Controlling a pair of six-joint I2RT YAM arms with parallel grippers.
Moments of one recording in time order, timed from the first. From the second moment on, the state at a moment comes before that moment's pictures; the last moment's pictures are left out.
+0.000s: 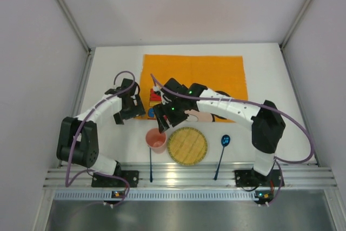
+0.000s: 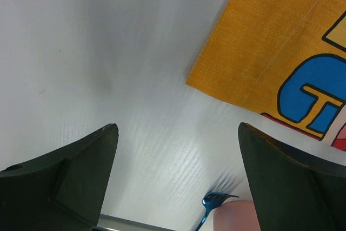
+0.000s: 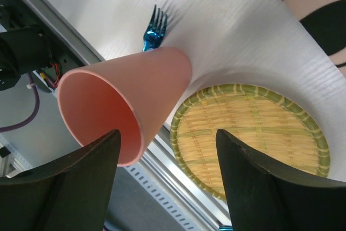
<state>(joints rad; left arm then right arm) -0.24 1.50 0.93 -0.72 -0.19 -0.62 0.97 1.80 1.53 -0.79 -0.29 0.43</state>
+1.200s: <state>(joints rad) -0.22 1.68 1.01 -0.67 -0.18 -0.57 0.40 1.99 2.17 -1.18 0.12 0.35</state>
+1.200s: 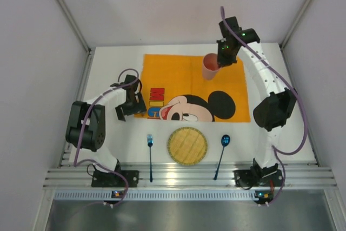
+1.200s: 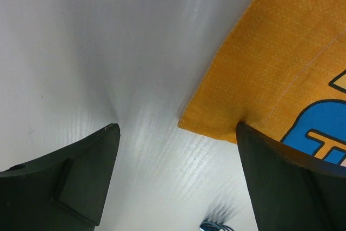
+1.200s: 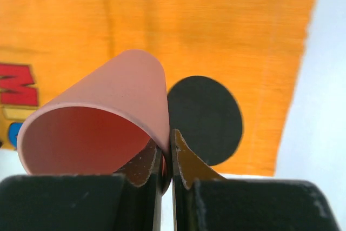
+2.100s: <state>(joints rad) -0.22 1.57 1.00 -0.83 -0.23 -0.55 0.20 2.28 2.33 -1.17 0.33 0.50</state>
